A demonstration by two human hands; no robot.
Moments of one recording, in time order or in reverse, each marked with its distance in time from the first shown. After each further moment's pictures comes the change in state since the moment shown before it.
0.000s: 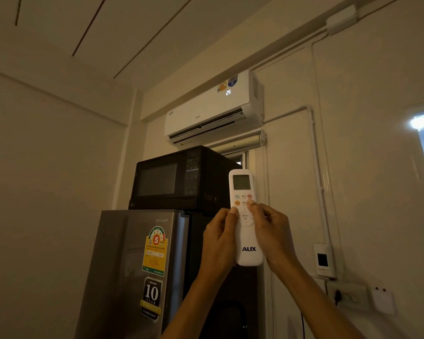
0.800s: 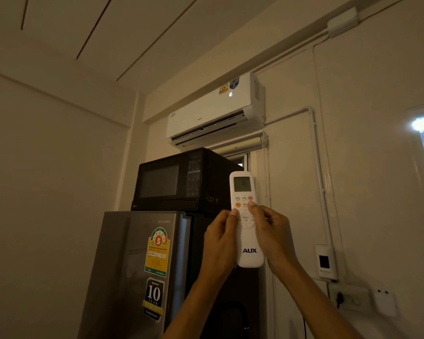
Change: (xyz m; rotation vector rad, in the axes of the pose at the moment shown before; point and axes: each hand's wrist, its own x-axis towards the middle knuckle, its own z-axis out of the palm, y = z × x) left_hand -0.002 0.003 -0.001 0.040 -0.005 -0.013; right_hand -0.002 -0.004 0.000 0.003 -0.005 0.014
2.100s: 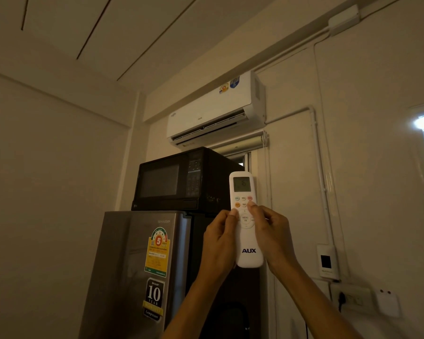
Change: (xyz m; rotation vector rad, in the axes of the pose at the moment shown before) left_hand 0.002 -0.005 -0.002 -0.009 -0.018 0.005; right_hand 0.003 0.005 0.002 0.002 0.000 0.014
